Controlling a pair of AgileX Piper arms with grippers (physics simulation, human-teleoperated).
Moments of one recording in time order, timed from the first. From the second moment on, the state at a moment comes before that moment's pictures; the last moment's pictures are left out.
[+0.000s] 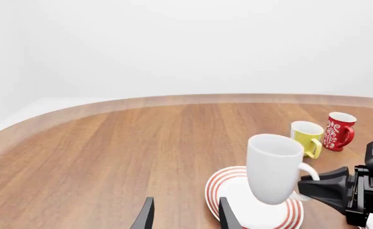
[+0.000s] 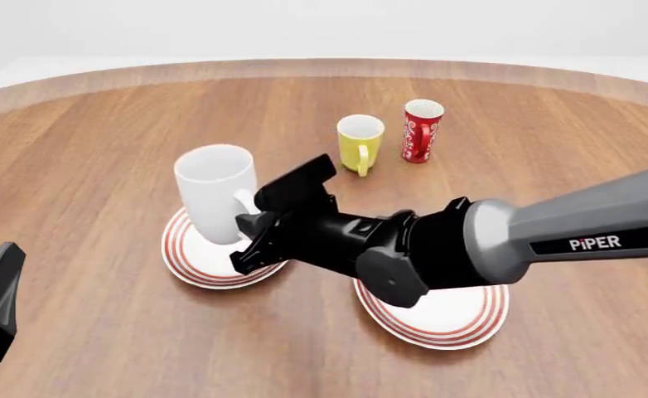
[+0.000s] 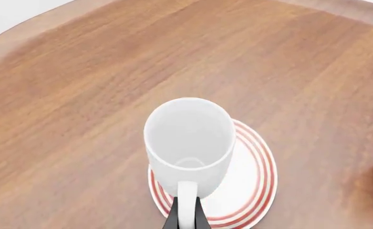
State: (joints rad) left arm 0.00 0.00 0.00 0.00 0.00; right arm 0.90 1.83 -0.93 -0.42 0.10
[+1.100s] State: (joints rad) left arm 0.00 0.00 0.00 0.00 0.00; right arm 0.87 1.91 -0.99 -0.40 0.12
